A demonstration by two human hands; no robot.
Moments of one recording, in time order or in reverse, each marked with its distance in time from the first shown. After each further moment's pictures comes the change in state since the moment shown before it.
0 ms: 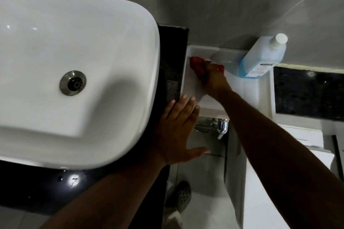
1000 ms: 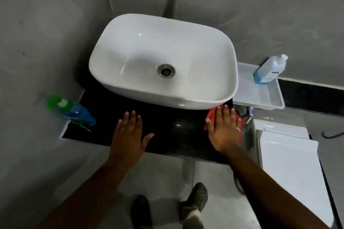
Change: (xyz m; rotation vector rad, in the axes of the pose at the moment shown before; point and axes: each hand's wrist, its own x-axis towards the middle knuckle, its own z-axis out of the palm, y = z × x) left_hand -0.318 -0.191 -0.024 0.009 0.106 -0.441; right_hand -0.254 -0.169 0.178 -0.747 0.282 0.210
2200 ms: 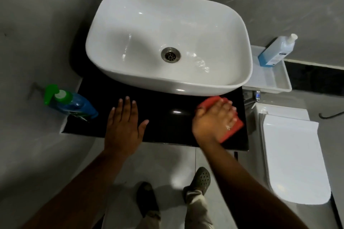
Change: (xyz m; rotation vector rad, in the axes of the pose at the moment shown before) left_hand 0.005 -0.039 0.014 0.047 0.072 -0.017; right_hand -0.026 -0.103 0.021 0.169 0.126 0.436
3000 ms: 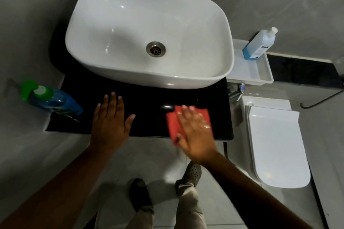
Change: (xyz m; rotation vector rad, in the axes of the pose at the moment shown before) left_hand -0.002 0.003 -0.003 0.007 0.075 0.006; right_hand -0.034 0.071 -0.016 -0.117 -0.191 -0.849
